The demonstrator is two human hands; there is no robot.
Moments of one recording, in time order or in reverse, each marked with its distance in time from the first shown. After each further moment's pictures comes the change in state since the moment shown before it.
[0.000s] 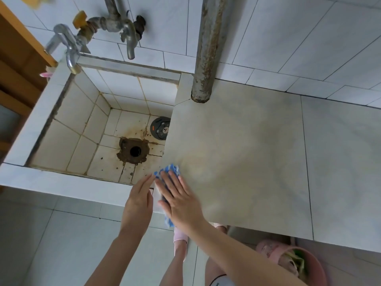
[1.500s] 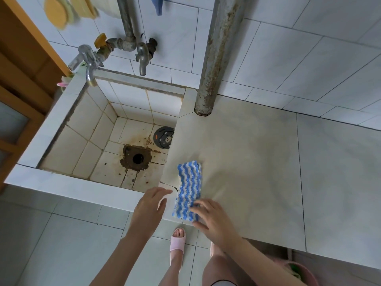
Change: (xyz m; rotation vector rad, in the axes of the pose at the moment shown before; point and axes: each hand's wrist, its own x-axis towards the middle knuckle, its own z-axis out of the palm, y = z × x) left_hand 0.000 0.018 -0.002 0.017 -0.088 0.108; right_hand -0.061 0.065 -0.028 0.307 0.049 -0.049
